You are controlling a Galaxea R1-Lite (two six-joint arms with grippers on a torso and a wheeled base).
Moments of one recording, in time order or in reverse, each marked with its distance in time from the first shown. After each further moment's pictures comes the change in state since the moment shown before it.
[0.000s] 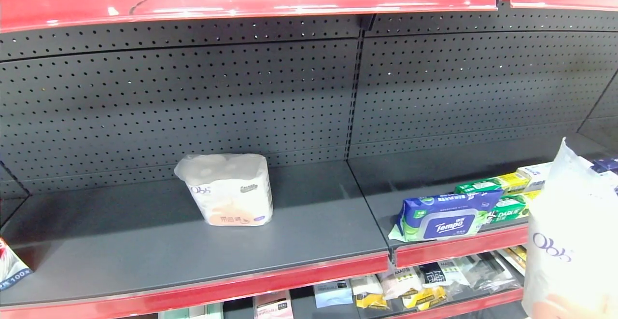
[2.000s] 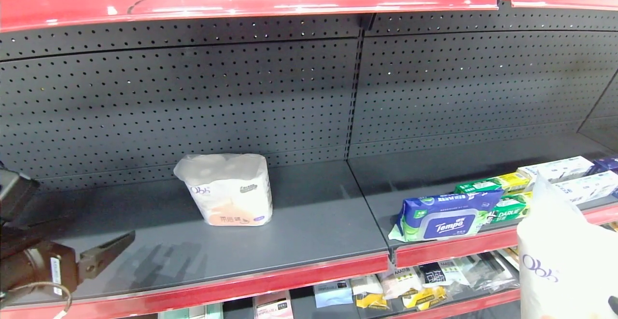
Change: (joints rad) left arm 0.037 1.058 -0.375 -0.235 -0.231 0.136; right arm 0.017 -0.014 0.076 -0.005 -0.015 0.011
